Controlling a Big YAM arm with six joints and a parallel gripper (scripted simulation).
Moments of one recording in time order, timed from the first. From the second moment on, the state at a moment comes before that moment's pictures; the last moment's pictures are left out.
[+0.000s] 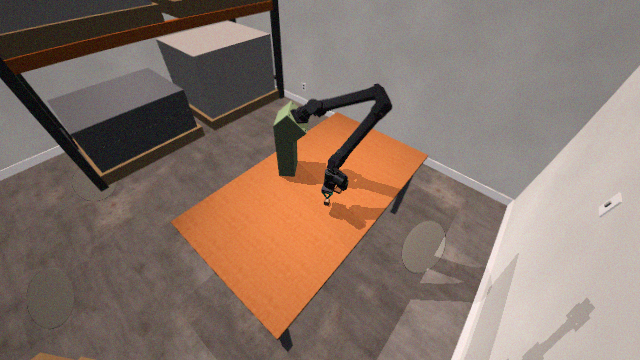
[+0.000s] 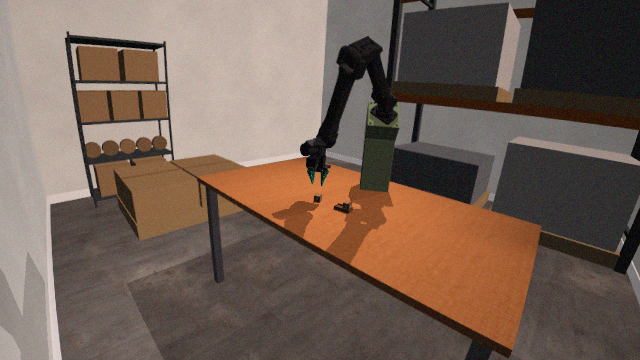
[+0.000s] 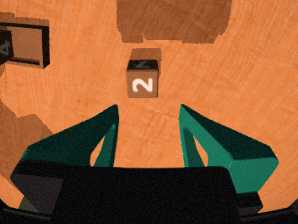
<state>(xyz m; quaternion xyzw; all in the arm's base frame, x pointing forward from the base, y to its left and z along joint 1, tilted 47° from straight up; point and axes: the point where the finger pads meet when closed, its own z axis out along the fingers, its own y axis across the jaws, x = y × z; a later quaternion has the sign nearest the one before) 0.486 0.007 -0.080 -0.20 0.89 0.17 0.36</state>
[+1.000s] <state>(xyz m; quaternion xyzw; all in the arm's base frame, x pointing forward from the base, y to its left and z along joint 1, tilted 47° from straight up) 0.506 0.023 -0.106 -0.20 0.89 0.17 0.36</state>
